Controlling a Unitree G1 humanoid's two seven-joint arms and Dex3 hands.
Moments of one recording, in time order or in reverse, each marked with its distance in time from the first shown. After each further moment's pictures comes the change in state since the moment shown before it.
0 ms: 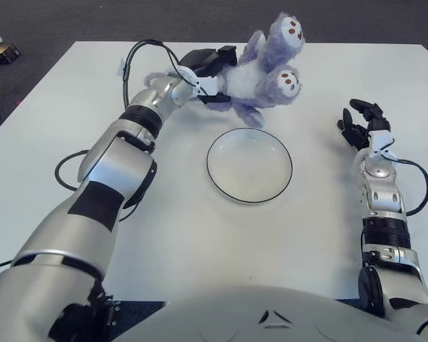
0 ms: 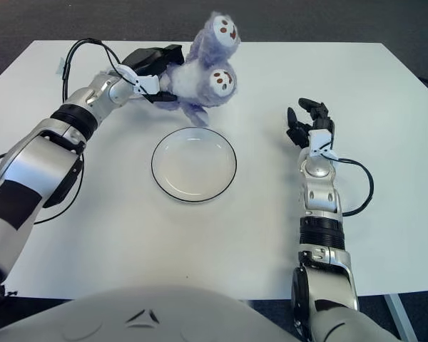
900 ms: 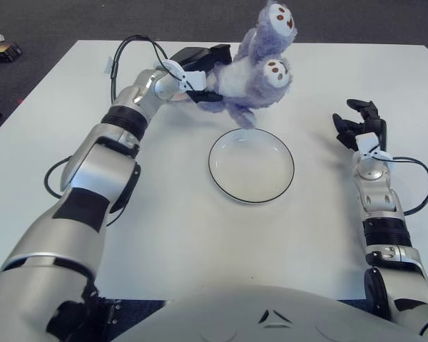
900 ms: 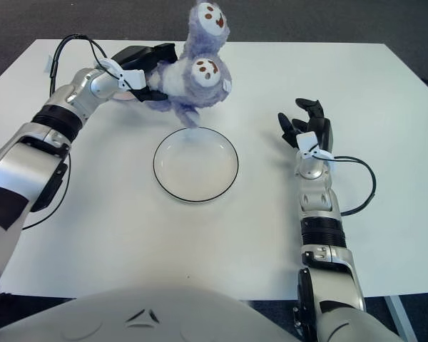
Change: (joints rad) left arm 0.098 0.129 0.072 -0.293 -0.097 0.044 -0.322; right arm 0.001 -0.037 0.043 0.029 -0.088 -0.035 -0.021
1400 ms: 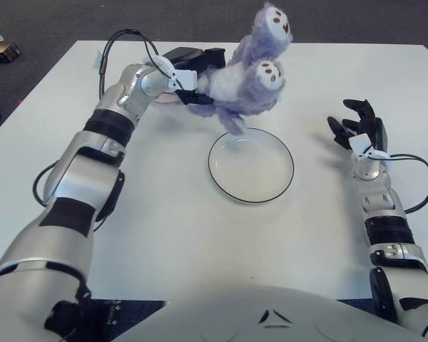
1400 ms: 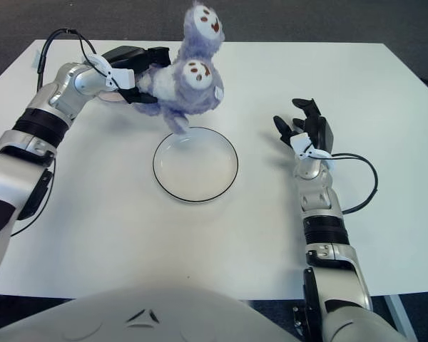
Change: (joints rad) left arm 0.117 0.064 0.015 -0.269 -0.050 0.094 -0.204; right arm -0.024 -0.037 0.056 0.075 -0.070 -0.061 -0.031
